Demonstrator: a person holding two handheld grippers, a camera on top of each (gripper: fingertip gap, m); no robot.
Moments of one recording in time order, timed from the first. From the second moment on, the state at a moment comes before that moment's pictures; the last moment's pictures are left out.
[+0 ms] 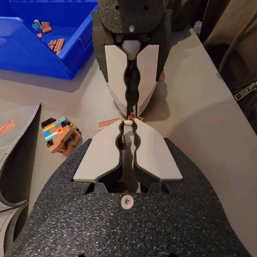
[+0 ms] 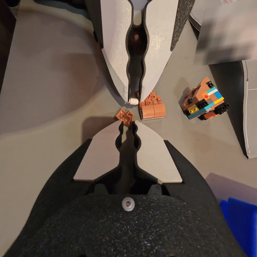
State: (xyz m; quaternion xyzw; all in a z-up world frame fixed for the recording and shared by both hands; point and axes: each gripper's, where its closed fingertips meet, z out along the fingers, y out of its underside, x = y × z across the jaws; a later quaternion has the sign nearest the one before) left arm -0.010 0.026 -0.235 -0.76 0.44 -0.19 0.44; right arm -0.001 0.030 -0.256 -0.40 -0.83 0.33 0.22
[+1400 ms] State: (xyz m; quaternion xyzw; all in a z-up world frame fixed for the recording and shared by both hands) left arm -0.001 0.027 -0.224 -0.72 0.48 -0.13 0.49; right arm -0.003 0.030 -0.229 -0.47 -0.74 0.47 0.12
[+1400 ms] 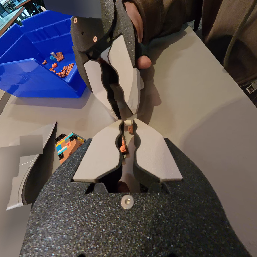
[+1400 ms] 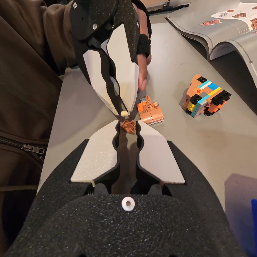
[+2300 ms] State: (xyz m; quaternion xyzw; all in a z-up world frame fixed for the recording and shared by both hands) left arm -0.013 0.028 -0.222 -0.73 0.47 -0.11 0.49; right arm 0.005 0.023 -0.239 -0.37 -0.81 0.41 0.19
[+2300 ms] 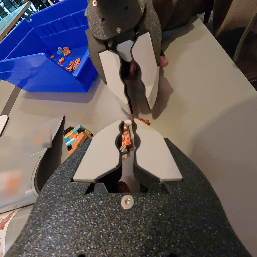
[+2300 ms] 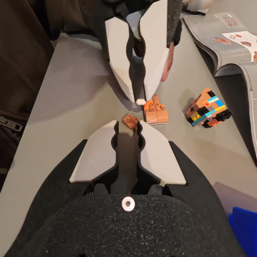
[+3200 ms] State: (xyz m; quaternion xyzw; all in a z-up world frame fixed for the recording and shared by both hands) left arm -0.012 0.024 -0.231 -0.73 0.48 -0.11 0.47; right arm 0.006 0.022 -0.255 -0.36 -0.84 0.34 0.21
